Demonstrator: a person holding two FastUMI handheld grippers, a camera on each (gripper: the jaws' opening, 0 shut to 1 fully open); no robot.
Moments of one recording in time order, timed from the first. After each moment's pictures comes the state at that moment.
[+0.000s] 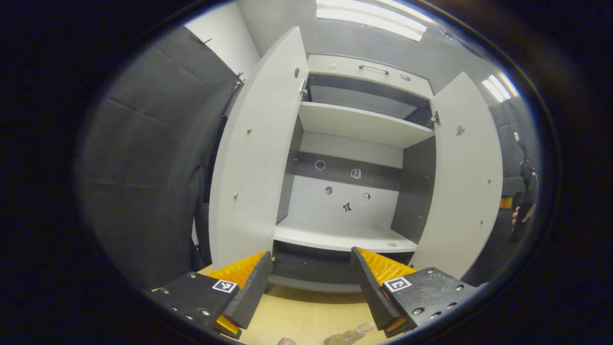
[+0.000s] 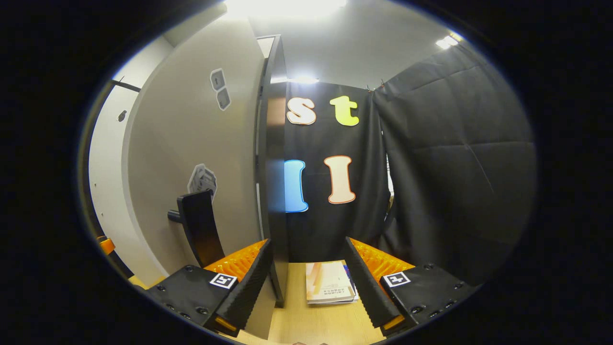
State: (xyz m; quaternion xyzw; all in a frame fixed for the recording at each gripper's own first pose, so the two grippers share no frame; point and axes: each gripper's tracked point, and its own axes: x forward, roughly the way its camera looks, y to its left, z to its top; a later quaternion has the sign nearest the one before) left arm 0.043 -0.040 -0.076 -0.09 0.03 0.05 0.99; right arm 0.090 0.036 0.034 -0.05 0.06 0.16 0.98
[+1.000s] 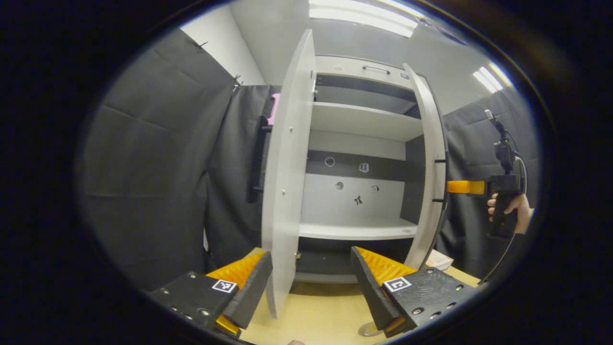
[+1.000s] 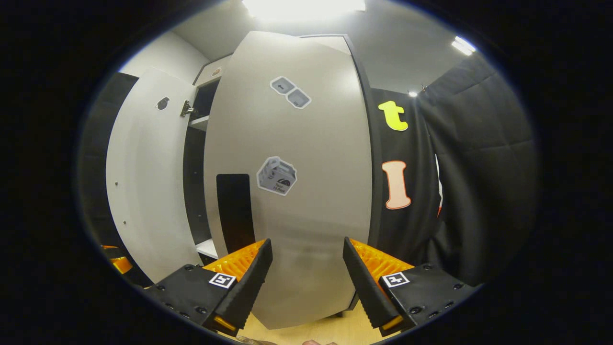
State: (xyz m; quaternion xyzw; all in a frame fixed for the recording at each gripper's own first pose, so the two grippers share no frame) left arm 0.006 0.038 -0.092 -0.05 0.03 0.05 1.00; right arm 0.049 0.215 0.007 -0.04 0.02 0.25 0.97
